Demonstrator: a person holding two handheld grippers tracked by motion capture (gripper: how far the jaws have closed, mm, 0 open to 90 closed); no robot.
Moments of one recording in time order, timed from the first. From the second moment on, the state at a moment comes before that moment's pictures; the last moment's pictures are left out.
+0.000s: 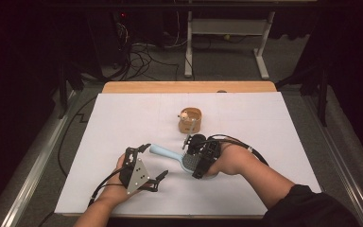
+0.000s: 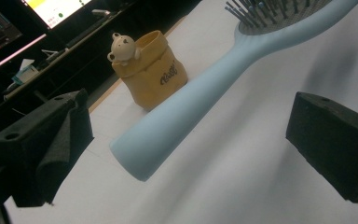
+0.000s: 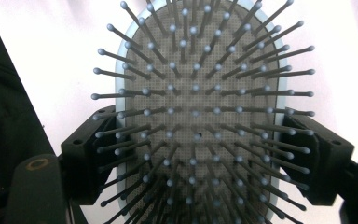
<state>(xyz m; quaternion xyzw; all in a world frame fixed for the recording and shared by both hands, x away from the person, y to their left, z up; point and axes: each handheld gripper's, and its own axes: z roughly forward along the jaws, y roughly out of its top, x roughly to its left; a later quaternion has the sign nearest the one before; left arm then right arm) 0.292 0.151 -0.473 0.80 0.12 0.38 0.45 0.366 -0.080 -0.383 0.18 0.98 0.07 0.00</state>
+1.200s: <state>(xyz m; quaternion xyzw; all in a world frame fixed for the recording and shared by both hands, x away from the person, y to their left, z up) 0.282 0.134 -0.479 0.80 0.07 0.41 0.42 0.361 -0.042 -0.389 0.15 0.99 0.07 -0.01</state>
